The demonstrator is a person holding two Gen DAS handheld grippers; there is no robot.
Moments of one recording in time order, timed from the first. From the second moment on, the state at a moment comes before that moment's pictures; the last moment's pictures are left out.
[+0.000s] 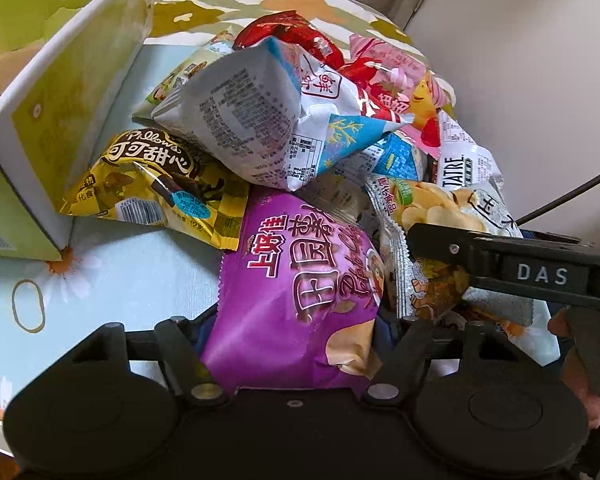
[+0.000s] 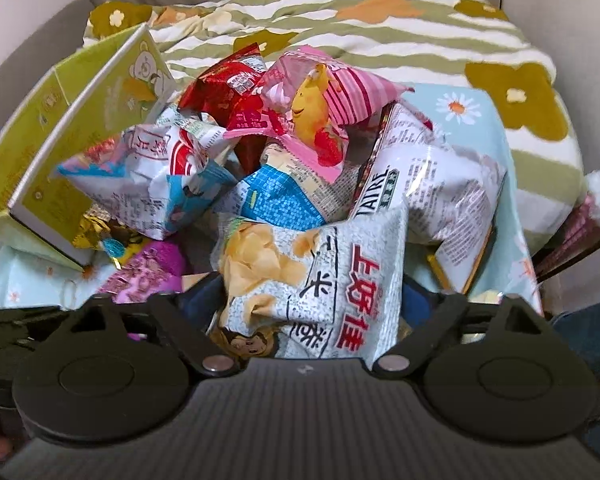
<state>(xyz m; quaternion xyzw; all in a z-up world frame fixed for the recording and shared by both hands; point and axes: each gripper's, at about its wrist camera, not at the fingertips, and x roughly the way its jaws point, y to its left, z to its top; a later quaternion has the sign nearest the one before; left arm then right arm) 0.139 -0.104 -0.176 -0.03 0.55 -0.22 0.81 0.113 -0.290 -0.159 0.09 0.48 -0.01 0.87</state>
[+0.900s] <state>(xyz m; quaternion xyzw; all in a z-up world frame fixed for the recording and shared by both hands) 0.106 -0.083 -0.098 -0.01 0.49 -0.22 0.84 0.092 -0.283 -0.083 0.10 0.42 -0.01 0.90</state>
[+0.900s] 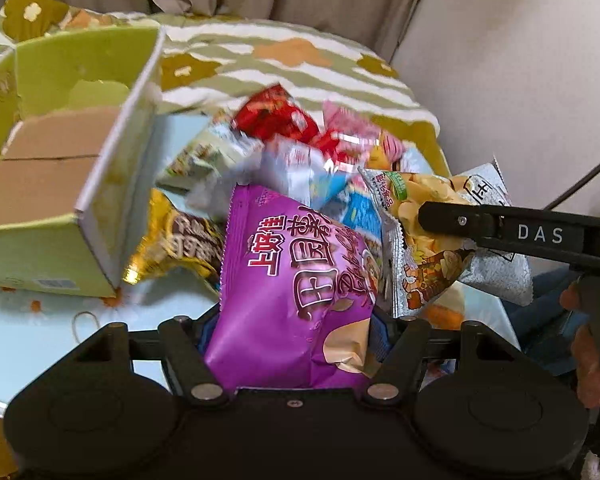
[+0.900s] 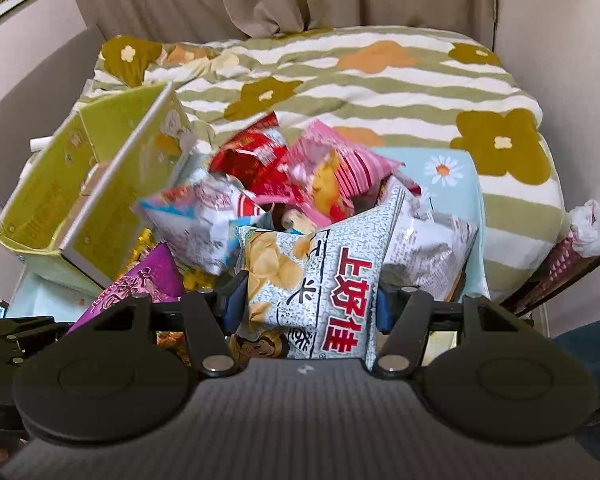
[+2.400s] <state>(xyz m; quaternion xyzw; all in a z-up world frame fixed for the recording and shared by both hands) 0.361 0.106 -0.085 0.07 0.43 -0.10 0.90 0.344 -0.050 -0.064 0.08 0.41 0.00 0.91</state>
